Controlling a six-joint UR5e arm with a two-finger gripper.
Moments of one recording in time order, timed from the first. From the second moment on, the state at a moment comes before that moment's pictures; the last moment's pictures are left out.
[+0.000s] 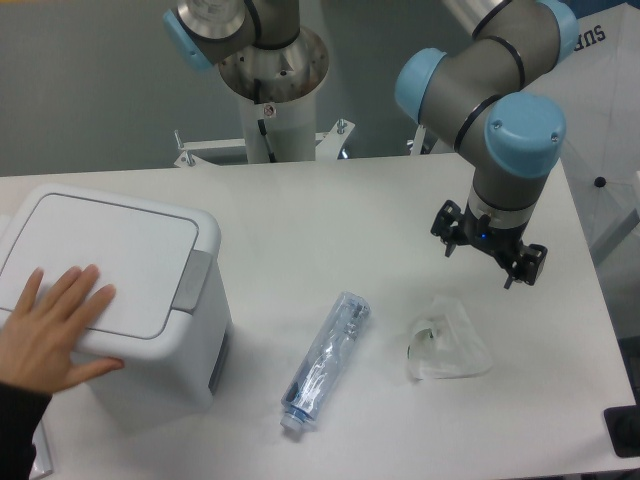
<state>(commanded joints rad) 2.68 -1.96 -1.46 -1.21 1.61 1.30</state>
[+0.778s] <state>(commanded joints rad) 2.68 -1.92 -1.52 -1.21 1.61 1.30</state>
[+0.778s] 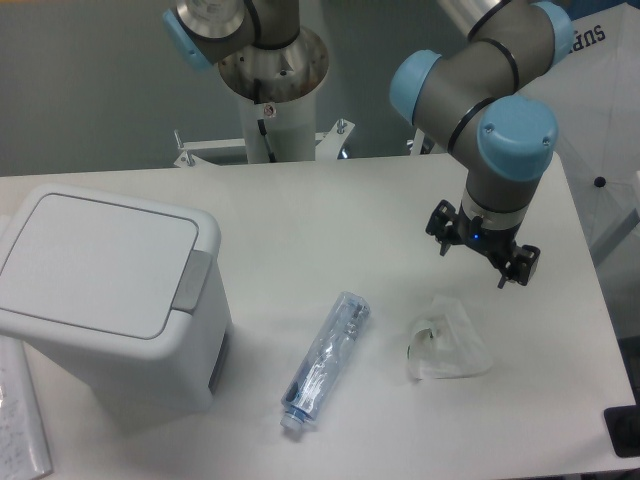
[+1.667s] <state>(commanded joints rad) 2.54 -1.86 -1.50 -1.21 1.29 0.62</state>
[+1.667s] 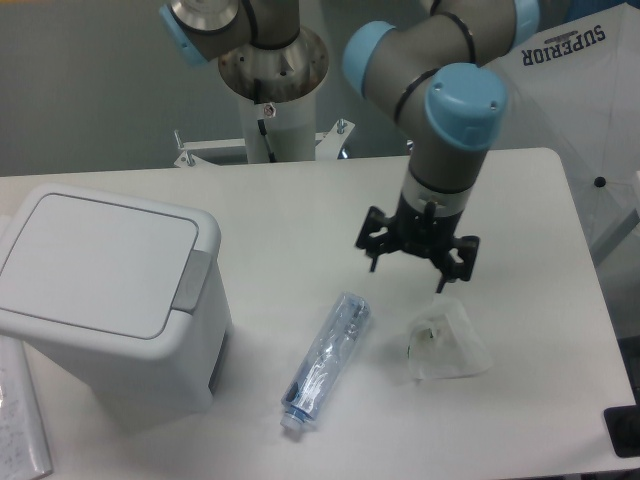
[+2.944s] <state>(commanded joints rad) 2.47 -1.79 -1.55 -1.10 0.79 0.31</state>
